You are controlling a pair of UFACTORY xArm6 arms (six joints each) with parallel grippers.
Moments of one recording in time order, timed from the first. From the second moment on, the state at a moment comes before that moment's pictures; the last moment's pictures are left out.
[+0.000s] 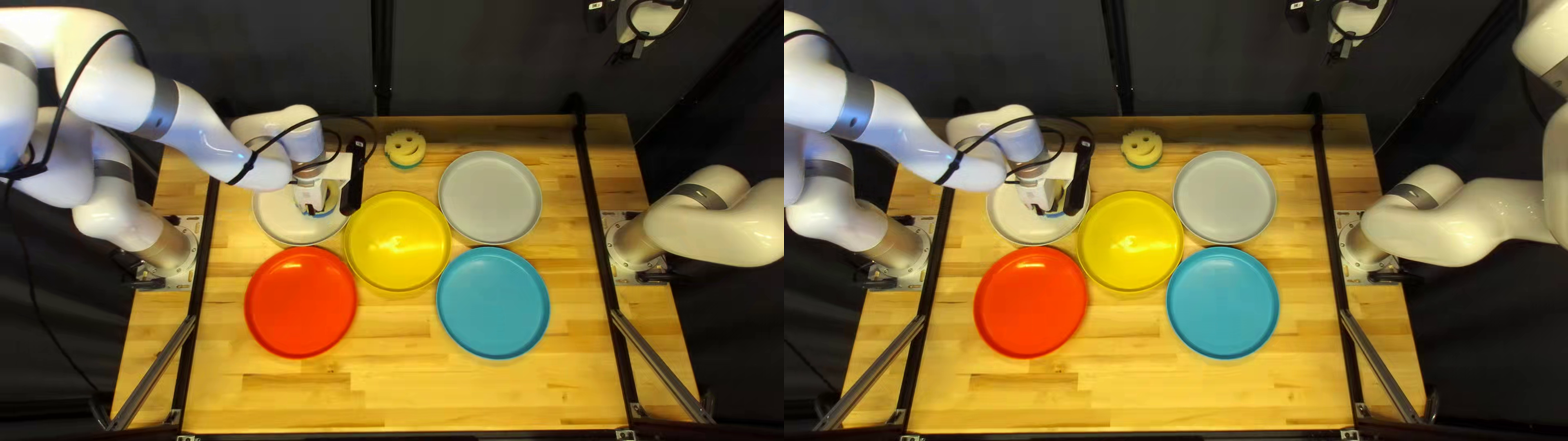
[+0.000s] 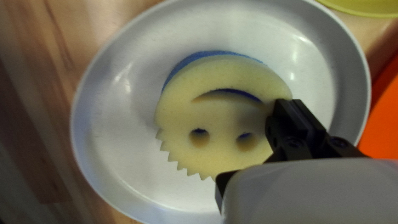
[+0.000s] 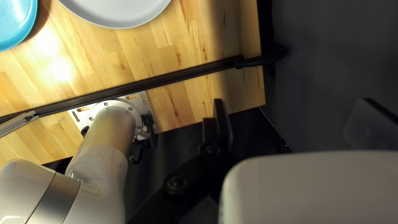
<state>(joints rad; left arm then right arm) 0.21 -0.15 -0.46 -0.20 0.67 0.45 -0.92 -0.66 -0.96 -0.09 1.54 -0.71</state>
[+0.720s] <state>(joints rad) 0.37 -0.13 -0.47 -0.19 0.71 0.57 -0.92 -0.66 -0.96 -0.09 1.54 -0.71</state>
